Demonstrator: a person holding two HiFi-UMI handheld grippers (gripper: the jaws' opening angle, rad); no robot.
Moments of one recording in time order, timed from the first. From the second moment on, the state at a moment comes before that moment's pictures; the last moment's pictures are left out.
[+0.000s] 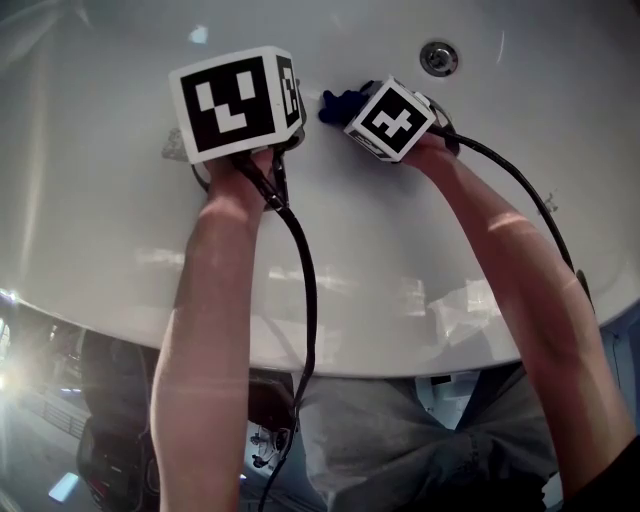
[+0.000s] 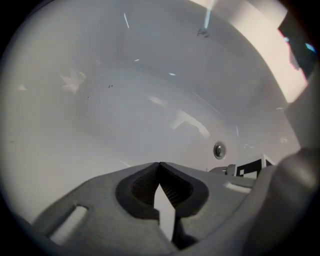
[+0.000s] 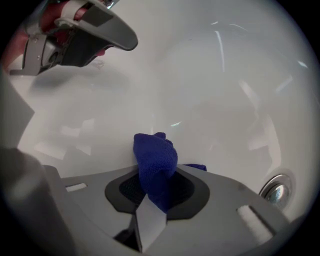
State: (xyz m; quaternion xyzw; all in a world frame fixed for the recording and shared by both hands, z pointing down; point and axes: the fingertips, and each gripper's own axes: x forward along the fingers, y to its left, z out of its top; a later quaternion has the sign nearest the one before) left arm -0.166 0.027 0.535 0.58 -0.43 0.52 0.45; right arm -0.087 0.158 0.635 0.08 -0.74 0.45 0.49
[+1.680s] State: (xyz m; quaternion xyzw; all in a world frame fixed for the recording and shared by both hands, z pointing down) left arm -0.158 0.084 0.414 0.57 -0.46 0.49 0.48; right arm -0.113 0.221 0.473 0.02 -0.77 0.50 0.39
